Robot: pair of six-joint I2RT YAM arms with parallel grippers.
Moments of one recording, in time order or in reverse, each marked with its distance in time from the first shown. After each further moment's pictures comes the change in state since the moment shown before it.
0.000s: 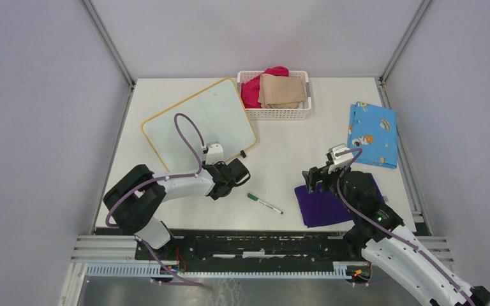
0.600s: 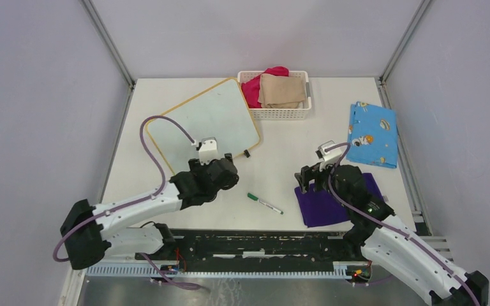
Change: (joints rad) left arm -0.093 -0.393 -0.007 -0.036 0.126 0.064; right arm 0.000 0.129 0.000 0.050 -0.076 0.018
